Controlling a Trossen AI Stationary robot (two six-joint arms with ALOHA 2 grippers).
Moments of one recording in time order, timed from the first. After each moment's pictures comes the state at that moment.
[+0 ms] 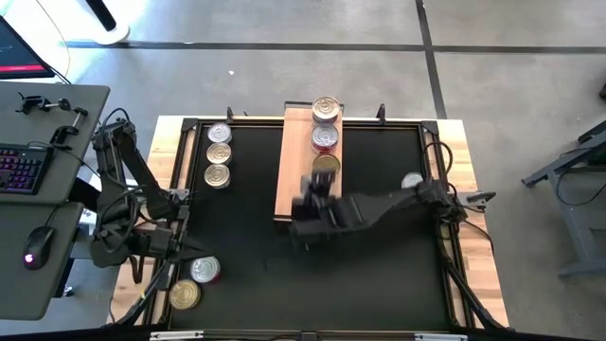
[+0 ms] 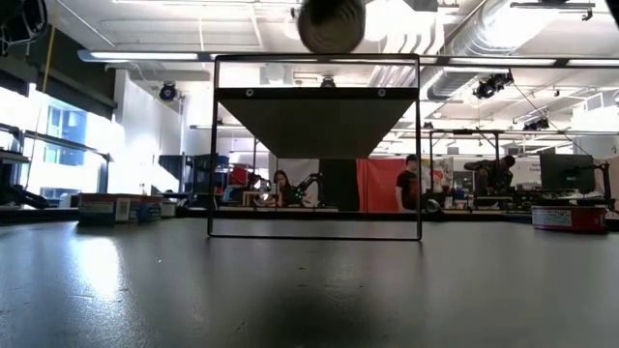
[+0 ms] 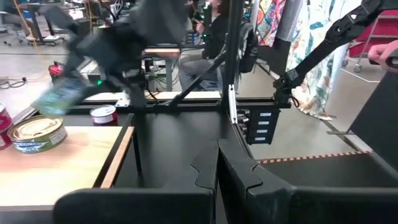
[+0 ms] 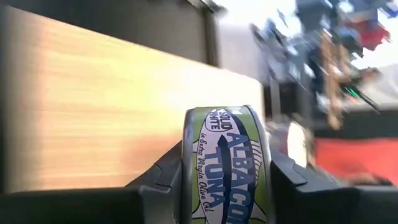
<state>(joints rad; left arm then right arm) -1.18 0.95 0.91 -0.27 -1.06 -0.32 0.30 2.15 2.33 -1.51 0.94 0.11</state>
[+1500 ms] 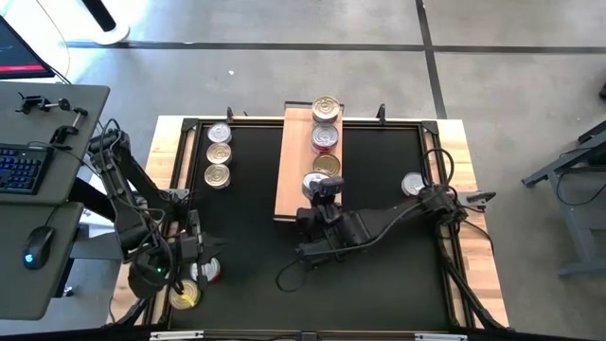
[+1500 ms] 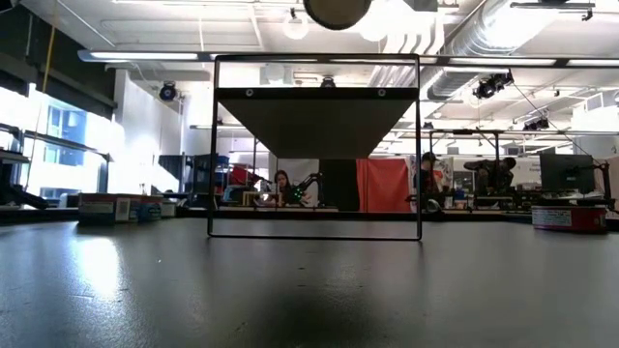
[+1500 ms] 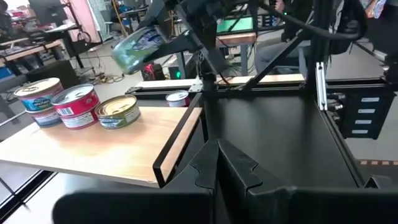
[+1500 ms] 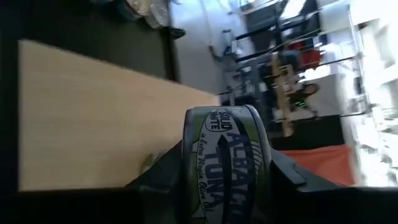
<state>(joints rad) -1.07 1.16 0.91 -0.38 -1.27 -0.49 0.41 2.15 2.32 -1.56 1.15 0.19</state>
